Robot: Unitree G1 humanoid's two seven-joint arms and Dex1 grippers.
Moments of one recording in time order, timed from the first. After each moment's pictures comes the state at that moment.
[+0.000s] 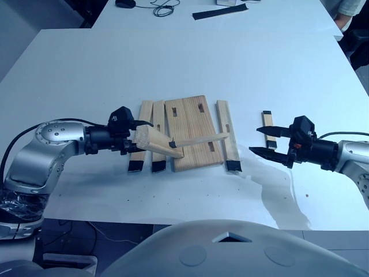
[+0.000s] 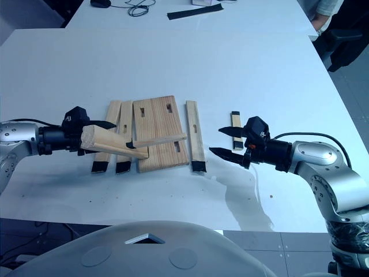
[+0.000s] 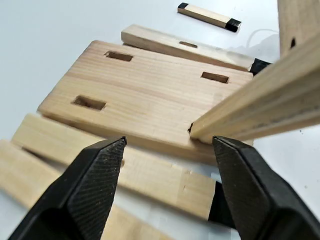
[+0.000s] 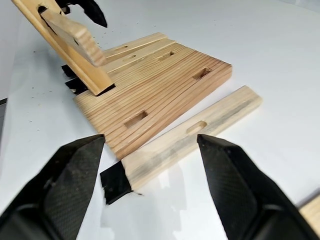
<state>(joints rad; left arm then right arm) -0.02 0.94 0.02 -0.31 -0.54 0.58 -1.04 0.18 -0.82 -0.13 -0.50 0.60 0.59 0.92</state>
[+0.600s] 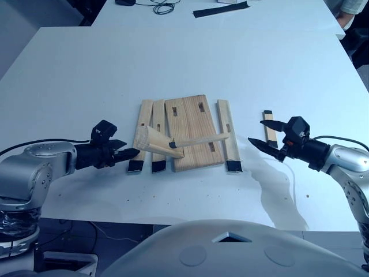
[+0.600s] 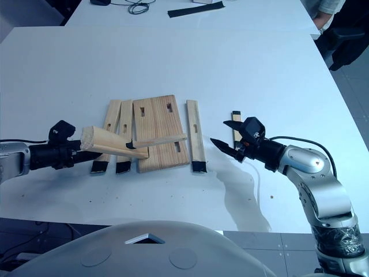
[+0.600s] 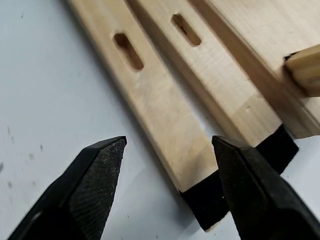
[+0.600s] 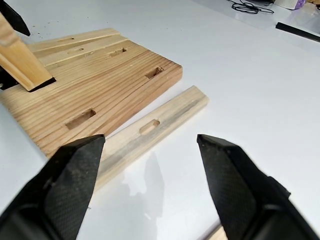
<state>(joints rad) 0.08 0.87 0.20 -0.47 -0.62 1.28 -0.65 0.23 -0.73 -0.08 -0.50 0.42 0.47 0.76</state>
